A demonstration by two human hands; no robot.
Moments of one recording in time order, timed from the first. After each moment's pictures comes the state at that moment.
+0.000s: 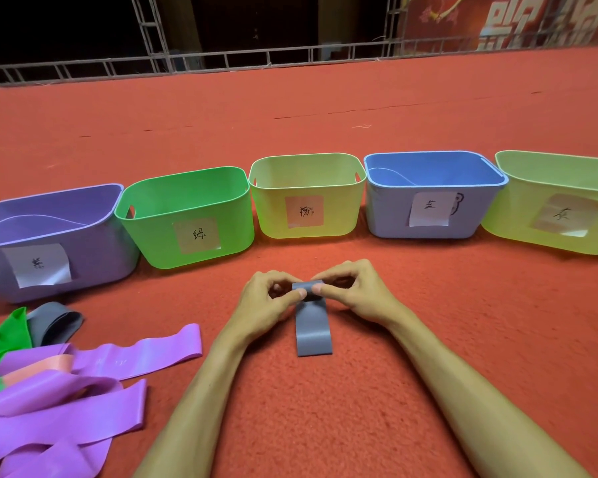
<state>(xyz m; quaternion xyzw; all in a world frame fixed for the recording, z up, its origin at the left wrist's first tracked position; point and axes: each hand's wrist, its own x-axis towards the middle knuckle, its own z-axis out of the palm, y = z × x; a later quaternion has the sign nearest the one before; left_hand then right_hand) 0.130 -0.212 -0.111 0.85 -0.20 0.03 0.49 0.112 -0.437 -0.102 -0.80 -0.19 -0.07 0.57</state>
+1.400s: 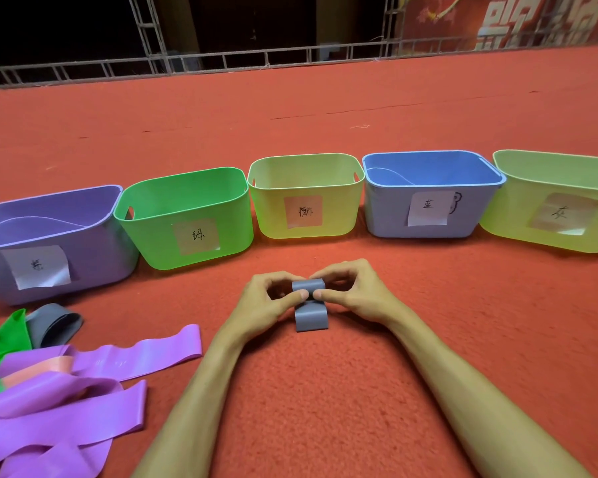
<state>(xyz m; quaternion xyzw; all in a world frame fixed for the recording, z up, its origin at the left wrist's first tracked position) 0.127 -0.209 -0.108 0.81 -0.21 -0.05 0.54 0.112 -0.440 -0.101 -0.80 -0.19 -0.03 0.57</state>
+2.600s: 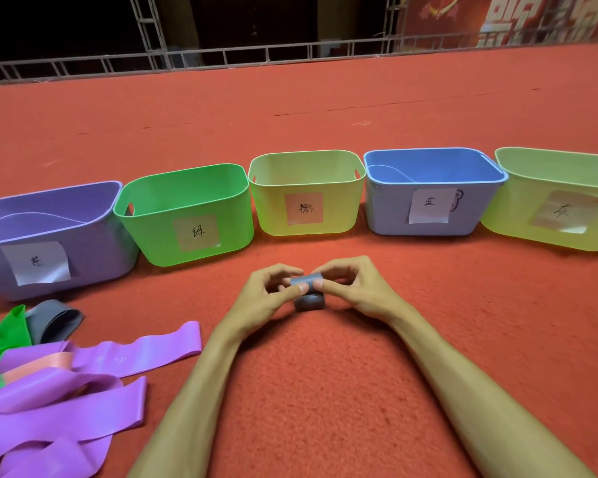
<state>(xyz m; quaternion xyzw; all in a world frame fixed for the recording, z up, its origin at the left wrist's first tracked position) 0.130 -0.210 -0.110 0.77 -0.21 -0.06 0.60 0.111 -0.440 -0.100 -0.78 -0.19 -0.02 0.59</state>
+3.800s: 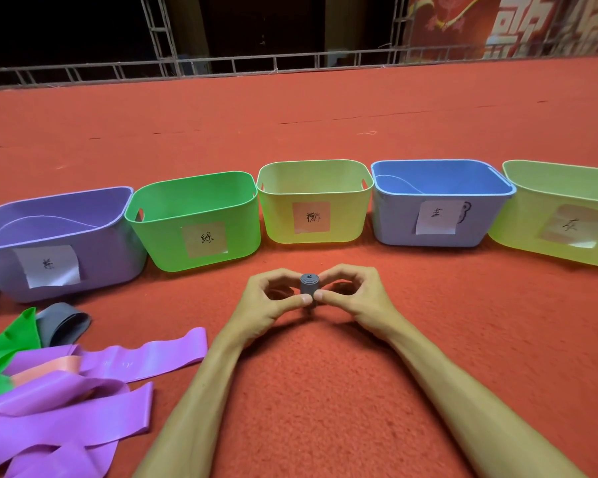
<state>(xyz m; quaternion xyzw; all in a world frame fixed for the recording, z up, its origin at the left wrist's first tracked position) 0.122 -0.207 -0.097 0.74 -0.21 -0.04 0.64 0.101 -0.422 -0.097 -0.73 -0.14 -0.07 0.66</state>
